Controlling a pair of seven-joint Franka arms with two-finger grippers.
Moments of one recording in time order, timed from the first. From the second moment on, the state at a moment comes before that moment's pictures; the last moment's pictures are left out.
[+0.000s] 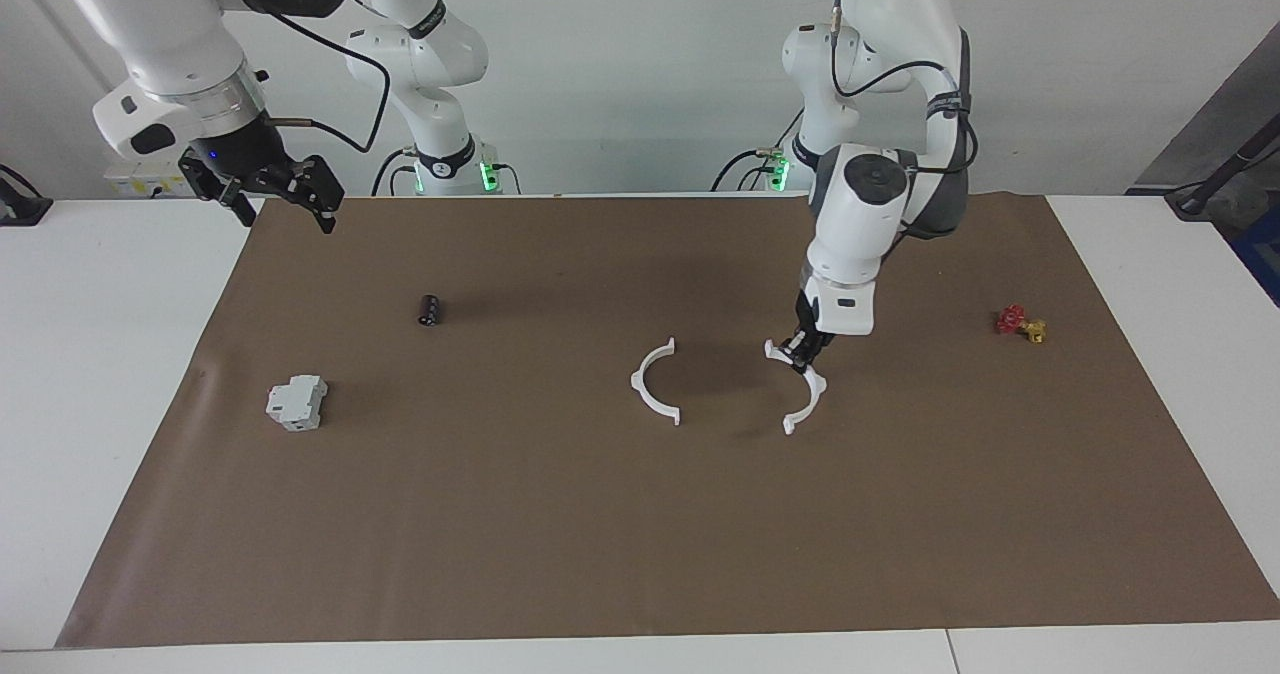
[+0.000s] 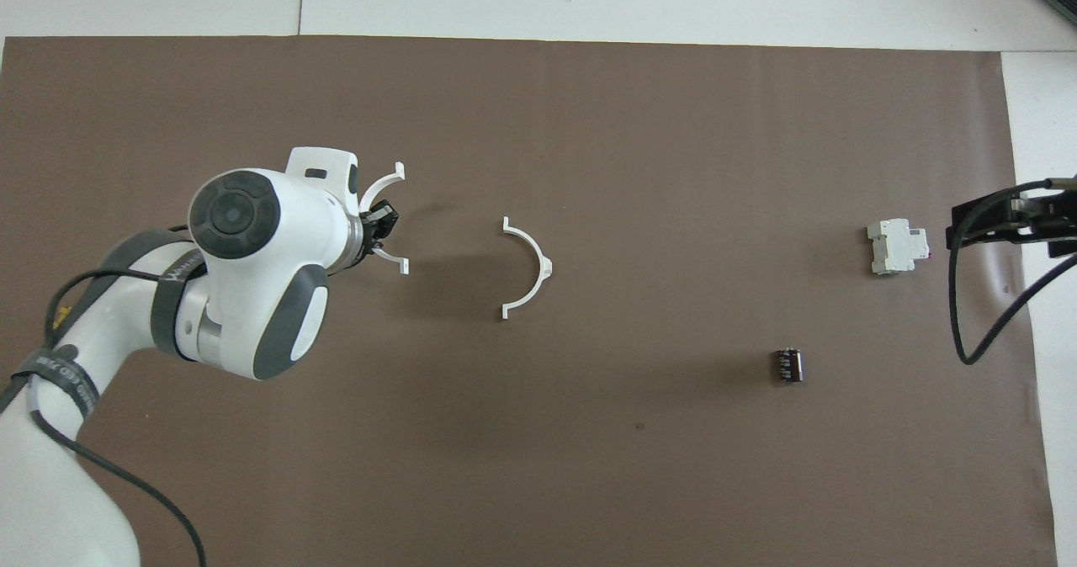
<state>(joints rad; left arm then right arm) -0.36 0.19 -0.06 -2.05 0.02 2.41 -1.06 0.05 0.01 -0.07 -1.55 -0.04 1.51 0.08</state>
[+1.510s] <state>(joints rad) -0.54 0.29 -0.05 -2.06 0.02 2.45 -1.22 0.05 0.01 -0.07 -1.55 -0.04 1.51 0.08</state>
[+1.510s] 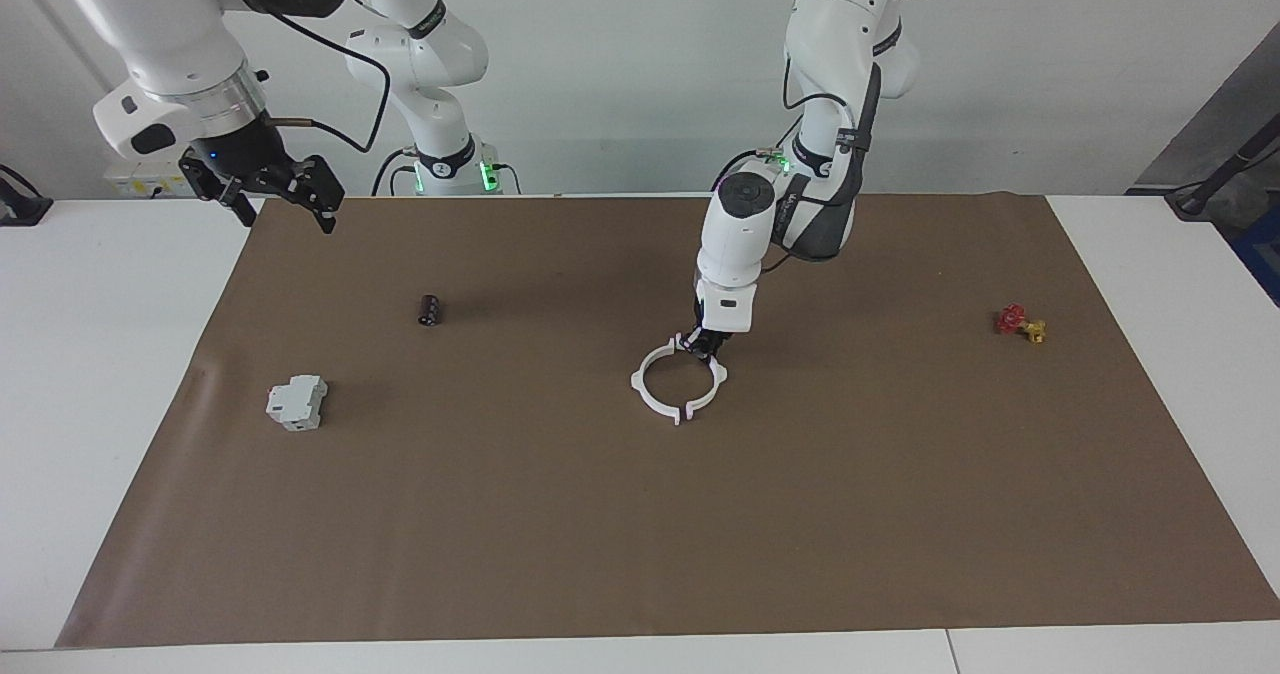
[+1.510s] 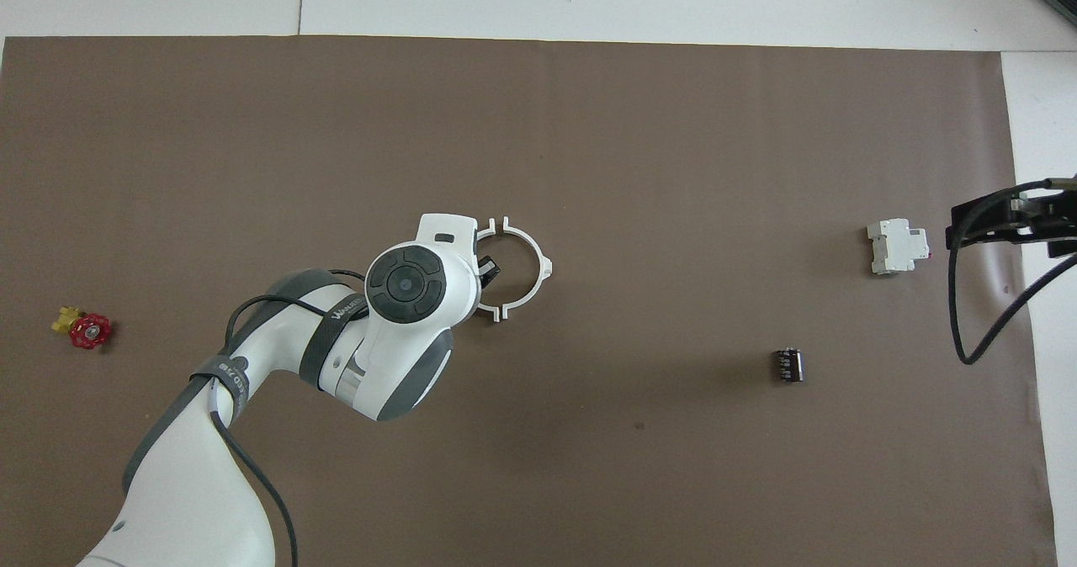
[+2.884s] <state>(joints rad) -0.57 0.33 -0.04 -1.98 0.13 2.38 -1.34 0.05 0.01 -0.07 -1.55 -0.04 1.51 0.08</state>
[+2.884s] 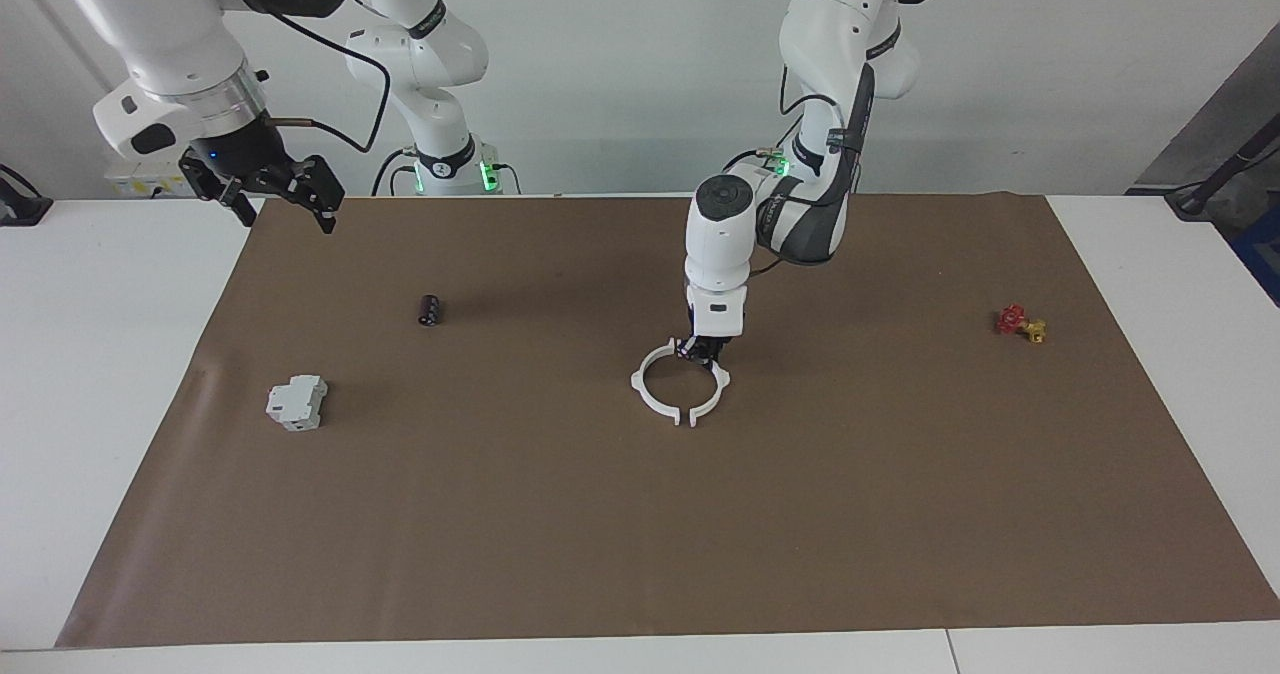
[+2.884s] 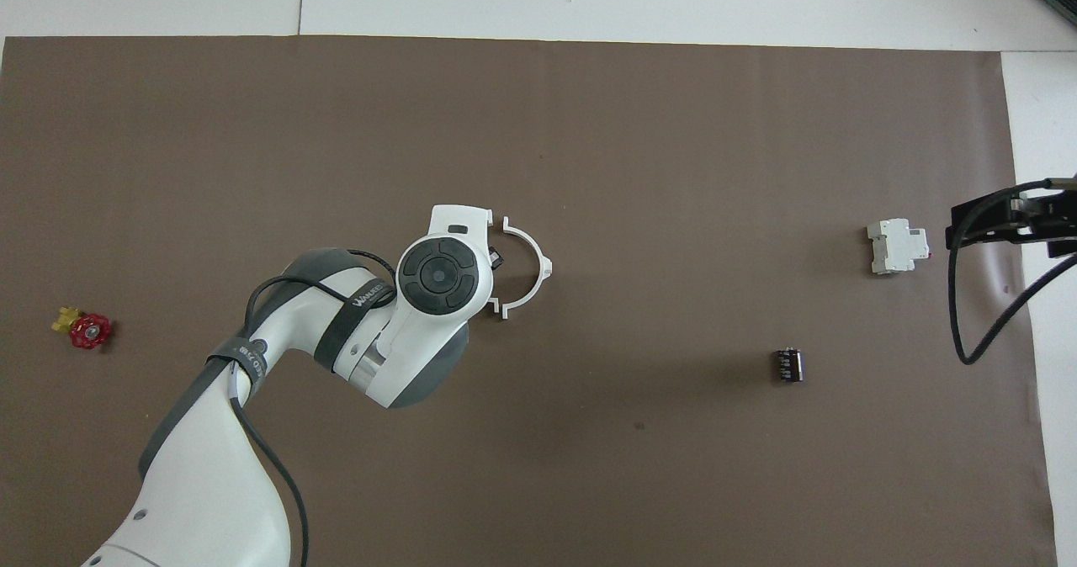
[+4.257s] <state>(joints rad) -0.58 0.35 -0.04 -1.97 0.15 2.38 -1.34 0.05 0.01 -0.07 -1.55 -0.04 1.51 0.08</state>
